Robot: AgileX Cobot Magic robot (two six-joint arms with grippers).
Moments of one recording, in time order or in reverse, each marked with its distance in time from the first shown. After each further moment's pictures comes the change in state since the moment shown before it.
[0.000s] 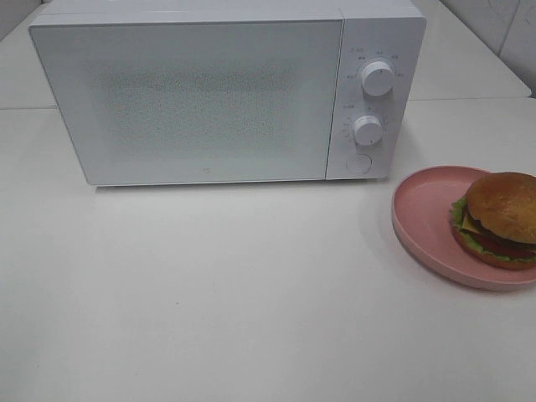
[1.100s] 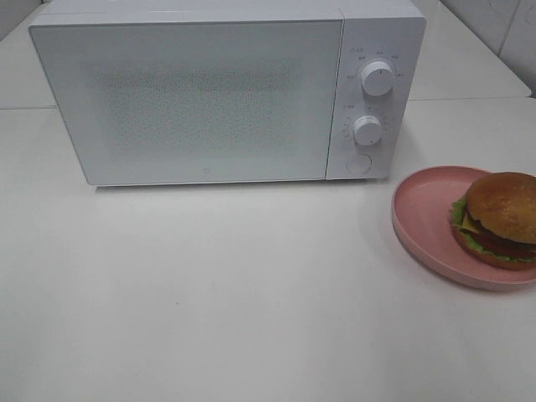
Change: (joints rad) left arm 0.000 0.000 0.000 0.000 0.000 0.000; right arm 0.000 0.635 -0.023 0.015 -0.760 0.029
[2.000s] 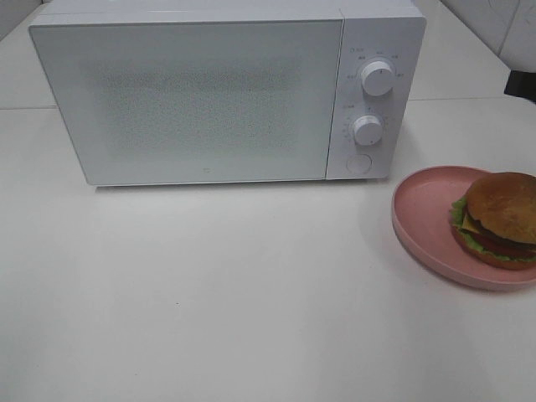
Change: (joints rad) left arm 0.000 0.000 0.000 0.000 0.000 0.000; right arm 0.018 0.639 0.000 -0.003 -0.597 0.079
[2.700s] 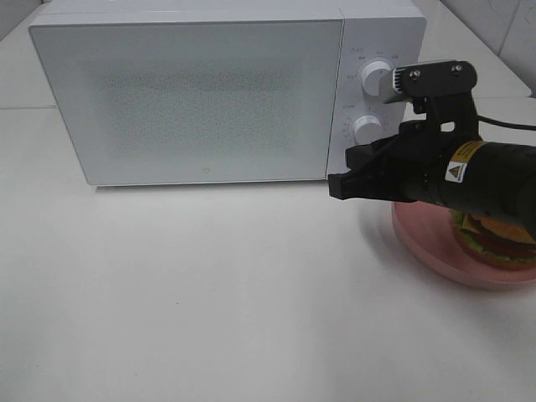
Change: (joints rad) left arm 0.000 0.000 0.000 0.000 0.000 0.000; right arm 0.440 0.317 -0.002 -0.145 -0.222 0.054
